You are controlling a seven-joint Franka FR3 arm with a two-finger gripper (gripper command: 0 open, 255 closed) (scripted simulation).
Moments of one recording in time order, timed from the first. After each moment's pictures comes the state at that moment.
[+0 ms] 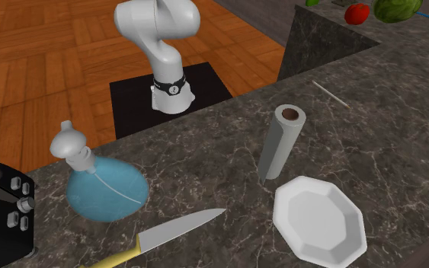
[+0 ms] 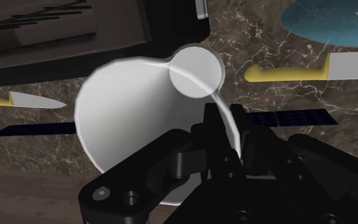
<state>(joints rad) -0.30 0.03 -0.21 -1.77 -0.25 1.93 -0.34</state>
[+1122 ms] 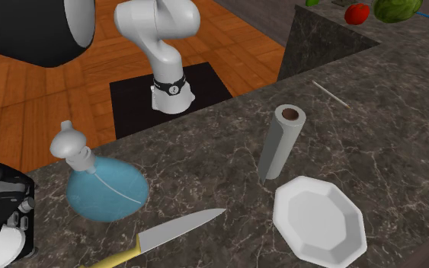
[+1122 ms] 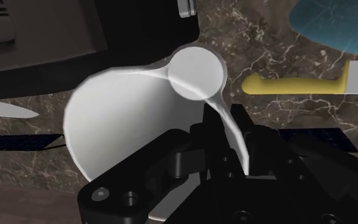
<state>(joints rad) -0.31 0.06 -0.21 -1.95 -0.26 2.14 -0.29</state>
